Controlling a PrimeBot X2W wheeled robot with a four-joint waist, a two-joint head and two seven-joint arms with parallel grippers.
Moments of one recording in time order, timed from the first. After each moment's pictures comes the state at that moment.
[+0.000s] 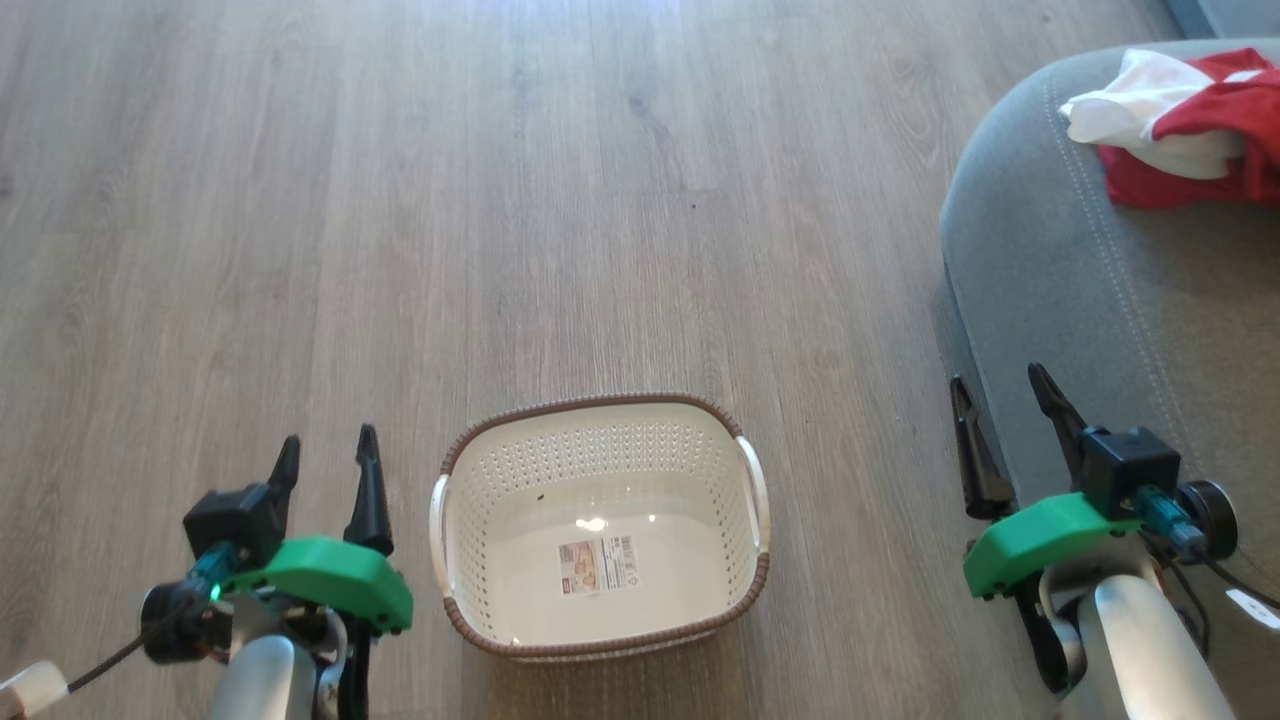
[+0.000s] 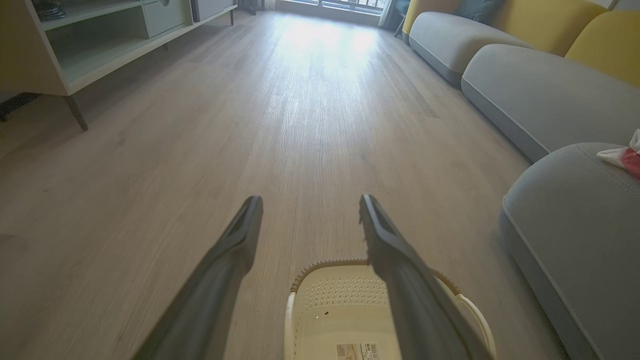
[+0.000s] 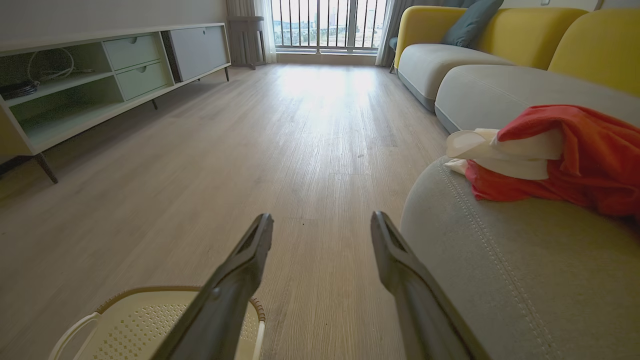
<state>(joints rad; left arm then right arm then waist) -0.15 0.05 -0.05 0.39 -0.27 0.05 -0.25 -0.18 -0.06 -0.03 0.39 0.05 0.13 -0.26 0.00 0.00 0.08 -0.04</state>
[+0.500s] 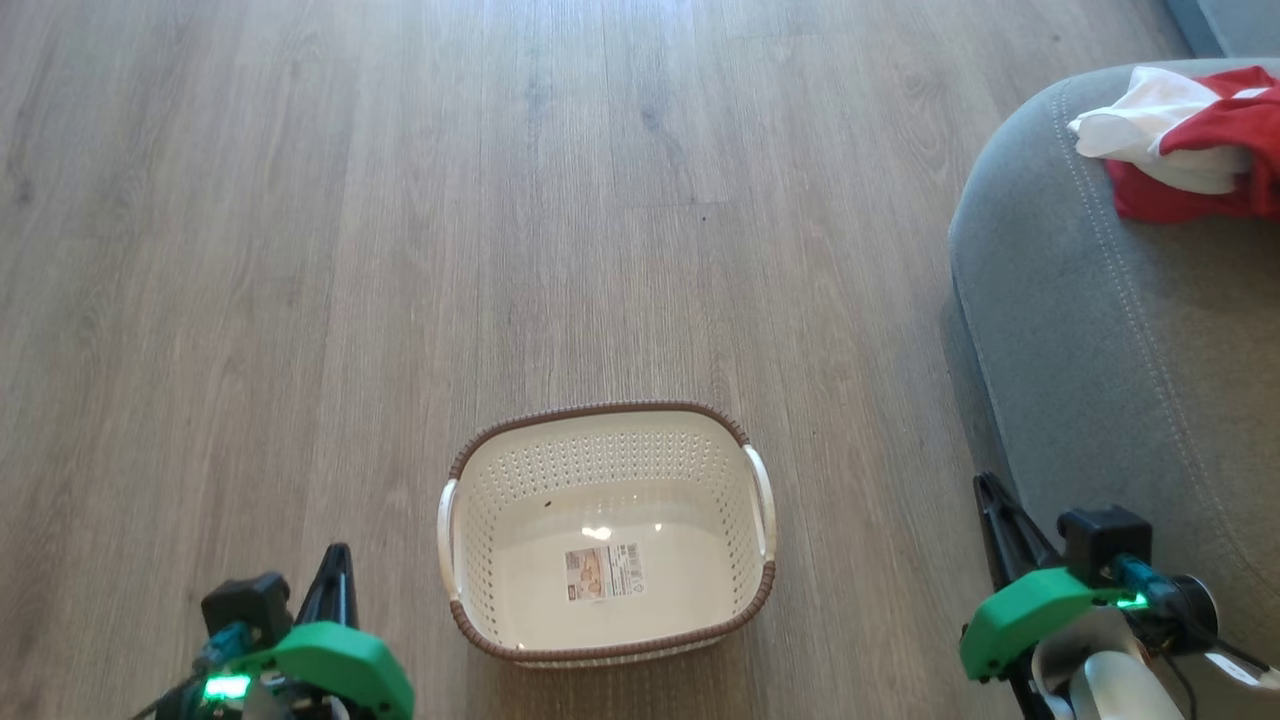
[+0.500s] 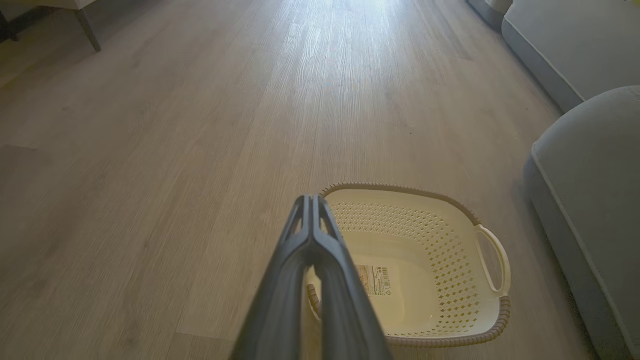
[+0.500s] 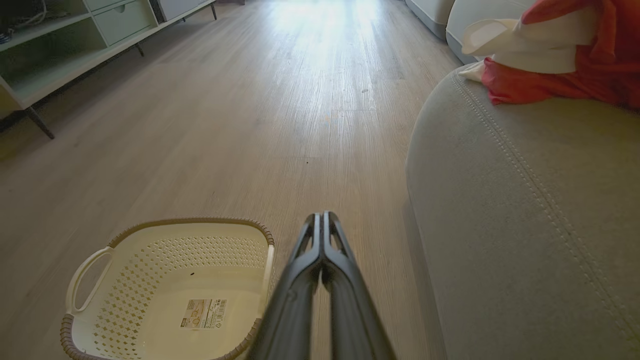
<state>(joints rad) -0.05 0.04 -0.03 0.50 -0.28 0.04 -0.23 -0.10 -0.06 -0.03 0.51 0.07 0.13 -0.24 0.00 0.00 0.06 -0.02</state>
